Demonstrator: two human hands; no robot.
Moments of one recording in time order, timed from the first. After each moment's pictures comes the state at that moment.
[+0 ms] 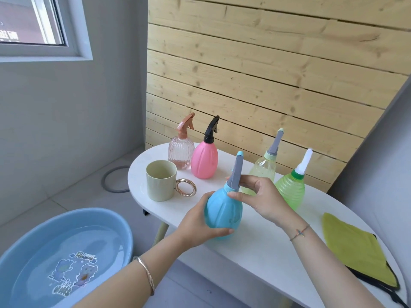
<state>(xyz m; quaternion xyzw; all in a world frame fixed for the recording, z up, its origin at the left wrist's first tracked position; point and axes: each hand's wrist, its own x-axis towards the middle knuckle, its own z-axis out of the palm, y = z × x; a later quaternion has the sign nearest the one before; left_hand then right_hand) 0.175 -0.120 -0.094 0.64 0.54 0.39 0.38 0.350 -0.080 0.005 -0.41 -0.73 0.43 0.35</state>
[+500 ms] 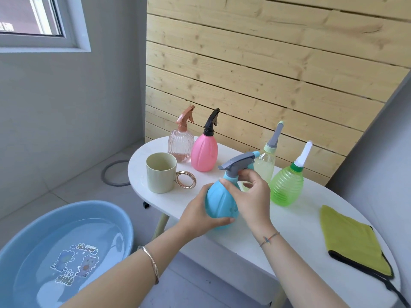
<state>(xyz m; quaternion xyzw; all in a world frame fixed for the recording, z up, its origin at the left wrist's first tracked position) 0.181 -0.121 -0.092 0.62 0.56 0.40 0.37 0.315 -0.103 -0.025 -0.51 -0.64 0.25 0.52</state>
